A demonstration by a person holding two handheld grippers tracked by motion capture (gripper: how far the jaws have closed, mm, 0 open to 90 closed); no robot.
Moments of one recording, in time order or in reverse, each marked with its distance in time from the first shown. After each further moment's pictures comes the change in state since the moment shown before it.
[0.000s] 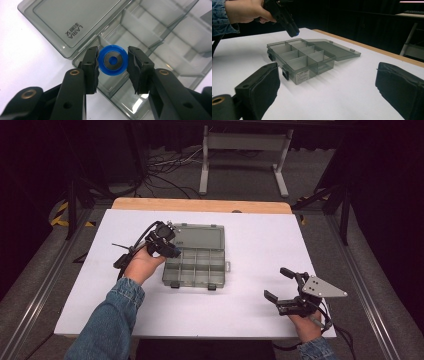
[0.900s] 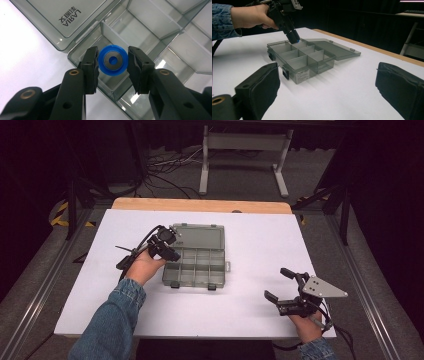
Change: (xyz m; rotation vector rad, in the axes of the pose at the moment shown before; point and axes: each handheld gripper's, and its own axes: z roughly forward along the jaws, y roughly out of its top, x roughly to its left) left arm 0.006 -0.004 0.022 0.064 -0.022 -0.011; right arm 0.000 0.000 -0.001 0.000 0.000 0.003
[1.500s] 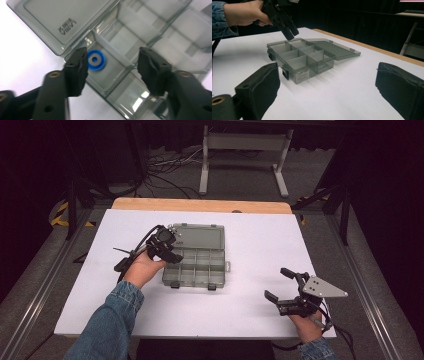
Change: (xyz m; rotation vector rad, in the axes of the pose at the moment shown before) left arm -0.015 -0.003 -0.021 -0.090 0.015 0.035; right arm 0.000 0.001 0.000 0.001 -0.001 0.002
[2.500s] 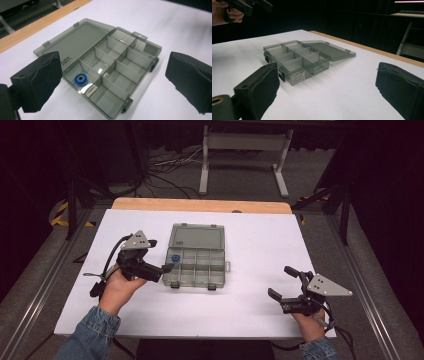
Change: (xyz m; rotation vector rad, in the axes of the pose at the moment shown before) left arm -0.032 -0.075 -0.078 -0.516 -0.045 0.048; right arm -0.007 0.001 -0.005 -0.013 -0.019 0.020
